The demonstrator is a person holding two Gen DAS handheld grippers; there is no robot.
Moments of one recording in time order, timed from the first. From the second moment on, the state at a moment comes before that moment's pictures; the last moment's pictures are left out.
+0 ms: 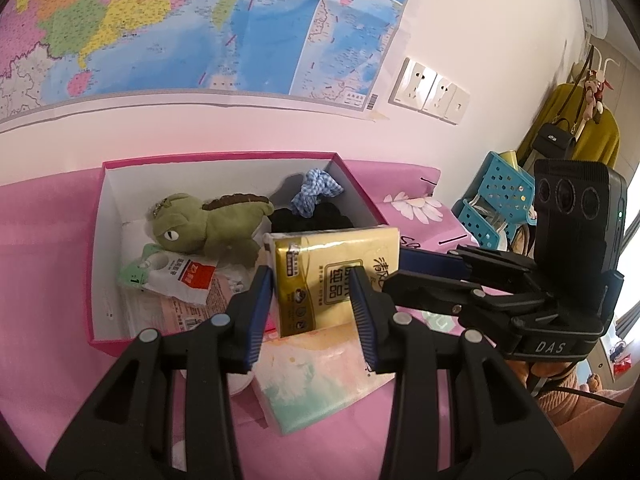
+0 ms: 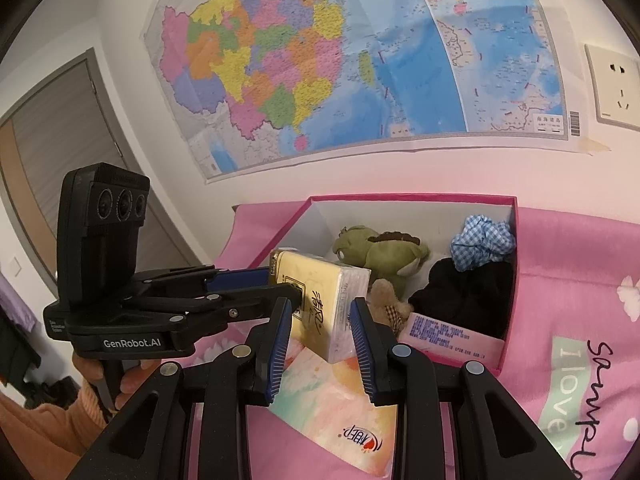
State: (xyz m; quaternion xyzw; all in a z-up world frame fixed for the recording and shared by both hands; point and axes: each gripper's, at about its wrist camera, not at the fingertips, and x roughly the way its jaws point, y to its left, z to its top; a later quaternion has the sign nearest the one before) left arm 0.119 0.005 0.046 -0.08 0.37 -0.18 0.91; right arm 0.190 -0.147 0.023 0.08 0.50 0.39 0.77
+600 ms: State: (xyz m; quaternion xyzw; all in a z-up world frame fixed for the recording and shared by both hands) left arm 0.127 0.007 0.049 -0.08 0.37 -0.17 0.91; right arm 0.197 -0.143 0.021 0.08 0.50 0.38 0.77
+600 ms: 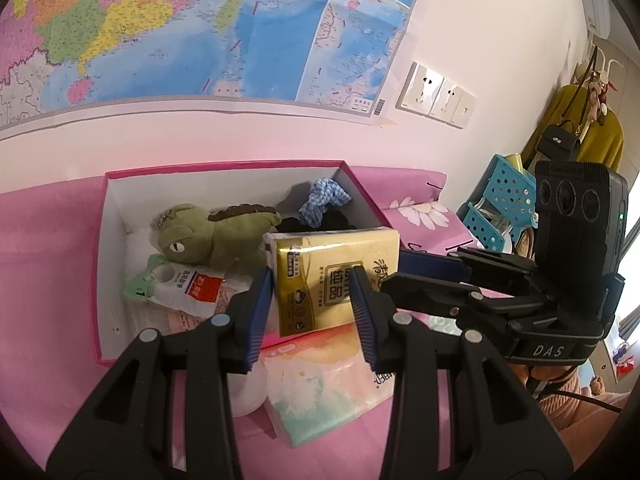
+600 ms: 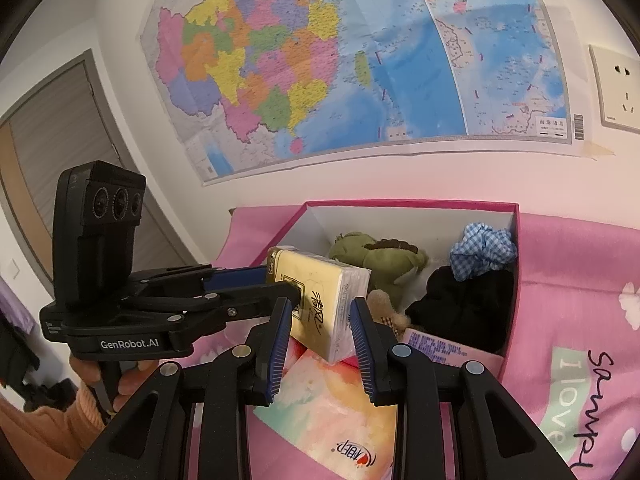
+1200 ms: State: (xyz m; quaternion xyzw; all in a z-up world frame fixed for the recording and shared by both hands) left arm 0.136 0.011 0.048 -0.09 0.37 -0.16 0.91; right arm 0.202 -0.141 0.019 0.08 0.50 0.38 0.77
